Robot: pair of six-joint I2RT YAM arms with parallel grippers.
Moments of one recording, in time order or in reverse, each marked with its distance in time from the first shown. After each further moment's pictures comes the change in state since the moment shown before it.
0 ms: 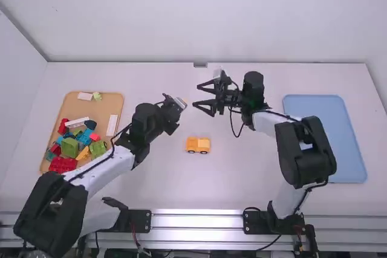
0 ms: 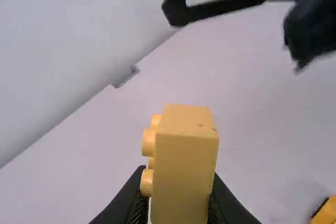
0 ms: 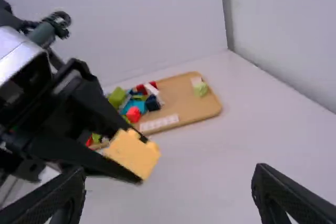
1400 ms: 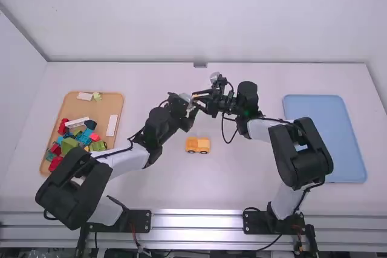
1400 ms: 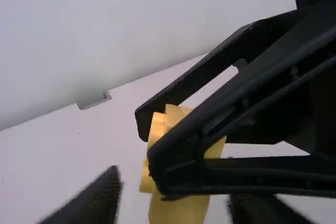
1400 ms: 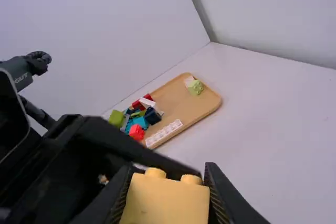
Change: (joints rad) left arm -0.097 0.179 -0.001 0.325 -0.066 -0.342; right arm 0.056 0.000 -0.060 0.065 0.181 0.253
